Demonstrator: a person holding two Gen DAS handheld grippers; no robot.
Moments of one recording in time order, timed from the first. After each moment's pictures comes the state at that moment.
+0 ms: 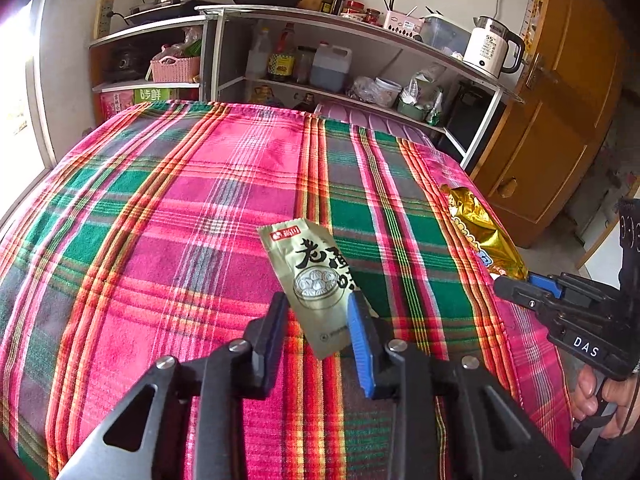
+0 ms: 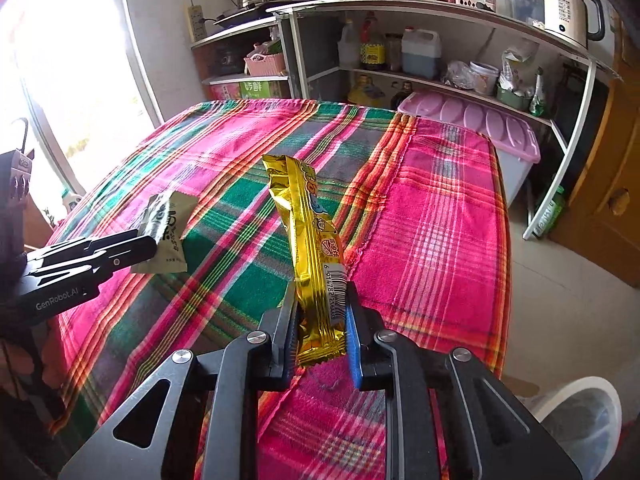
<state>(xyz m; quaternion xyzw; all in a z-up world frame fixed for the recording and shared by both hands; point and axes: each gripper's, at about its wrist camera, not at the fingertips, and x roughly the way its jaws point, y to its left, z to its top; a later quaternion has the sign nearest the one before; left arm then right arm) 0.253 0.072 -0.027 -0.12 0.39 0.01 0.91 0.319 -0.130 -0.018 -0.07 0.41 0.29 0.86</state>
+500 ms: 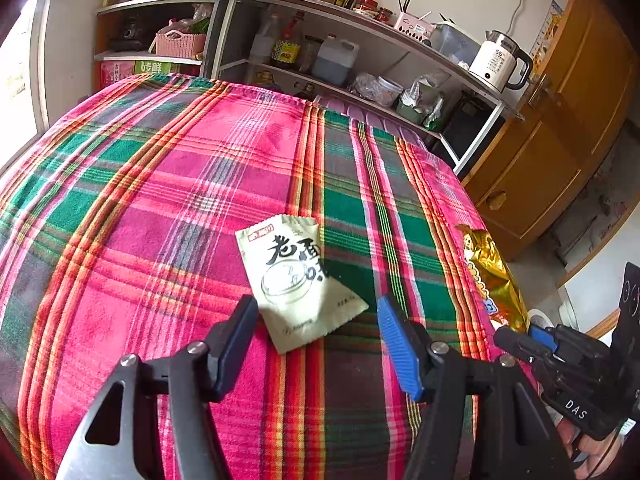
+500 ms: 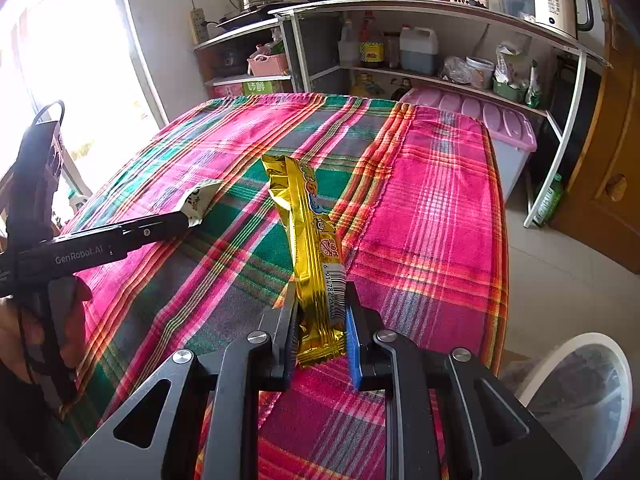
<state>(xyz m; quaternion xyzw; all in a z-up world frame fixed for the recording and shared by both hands) 0.257 0.079 -0.034 -0.18 0.40 0.00 0.90 0.289 -0.141 -0.020 -0.05 0.42 0.28 0.86</state>
